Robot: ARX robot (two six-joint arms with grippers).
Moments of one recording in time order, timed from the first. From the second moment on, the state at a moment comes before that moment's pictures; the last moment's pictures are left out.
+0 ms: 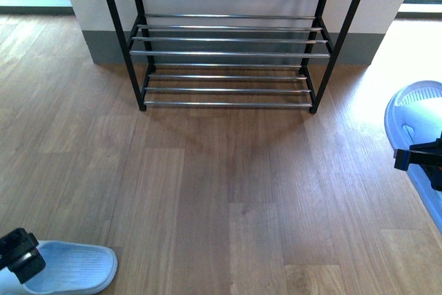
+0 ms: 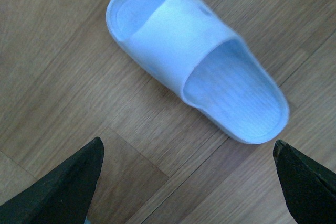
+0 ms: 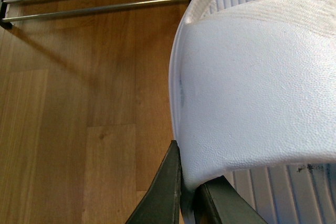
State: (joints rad) left arm 0.04 2.52 0.52 0.75 -0.23 -0.68; right arm -0.03 1.77 0.39 0.74 0.07 0.17
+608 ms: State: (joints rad) left arm 0.13 2.90 0.91 0.61 -0.23 -0.70; right arm -0.03 1.77 0.39 0.74 0.07 0.17
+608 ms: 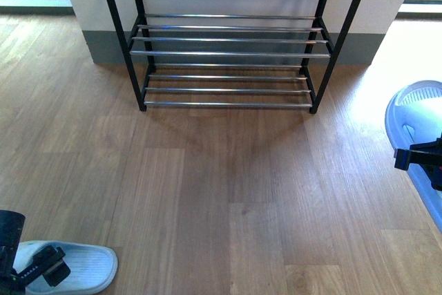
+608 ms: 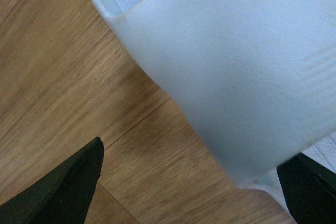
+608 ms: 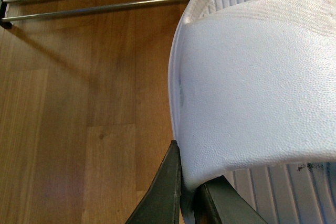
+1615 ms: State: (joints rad) left arm 0.16 2.77 1.03 0.58 -0.33 -0.23; right arm -0.03 1.77 0.39 0.74 0.06 0.17
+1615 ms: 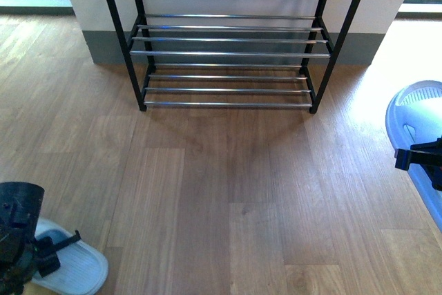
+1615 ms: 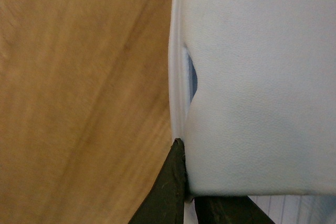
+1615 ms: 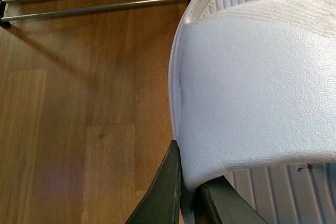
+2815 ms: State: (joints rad) left arm -0.08 0.32 0.20 -0.45 -0.46 -0.18; right arm -0.03 1.77 0.39 0.74 0.07 0.17
